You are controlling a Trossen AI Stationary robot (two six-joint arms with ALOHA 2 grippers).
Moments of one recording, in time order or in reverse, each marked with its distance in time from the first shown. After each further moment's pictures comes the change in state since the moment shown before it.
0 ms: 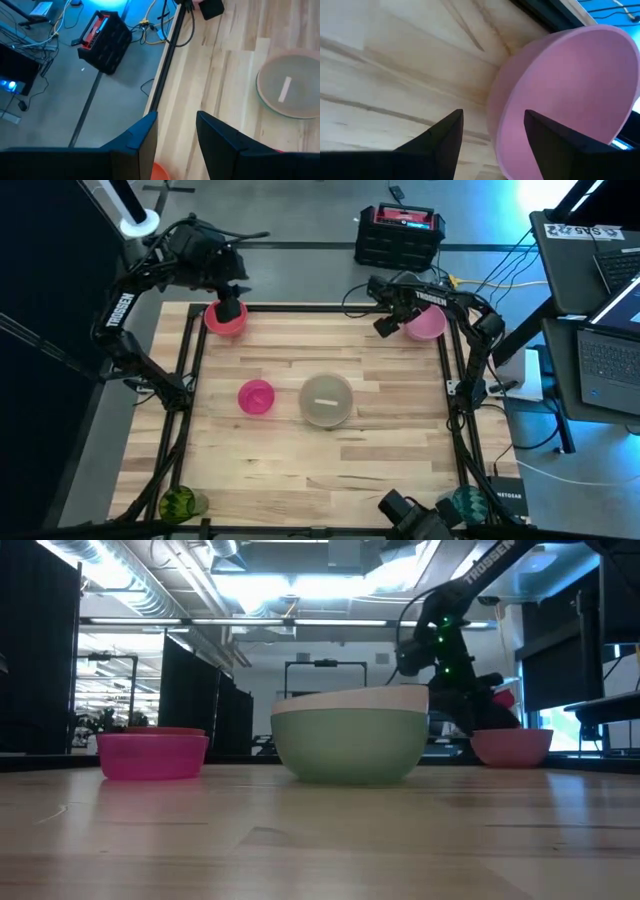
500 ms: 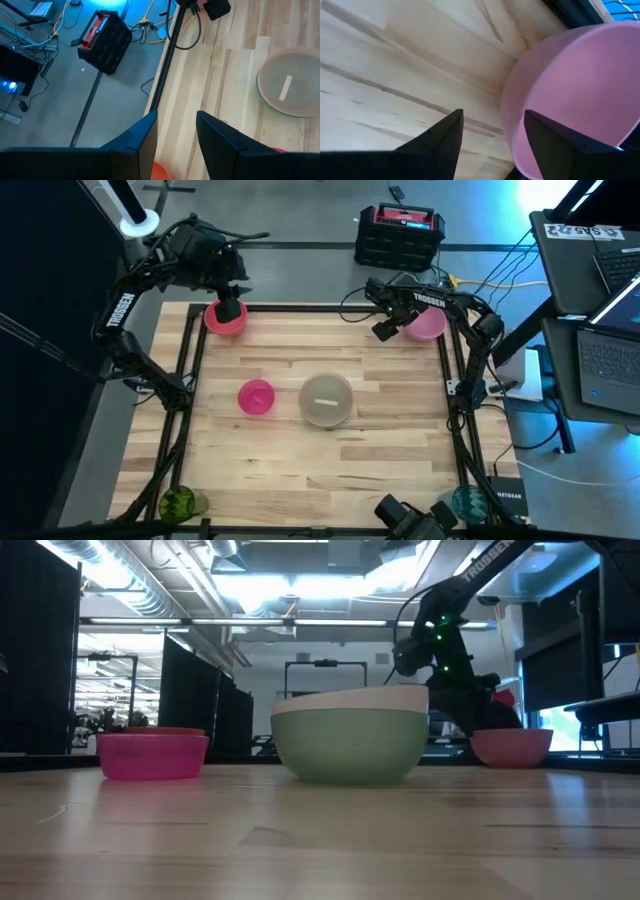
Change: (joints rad) left arm 0.000 0.000 0.000 -0.002 0.001 0.003; right arm 0.025 0.000 0.000 -0.018 -0.027 -0.030
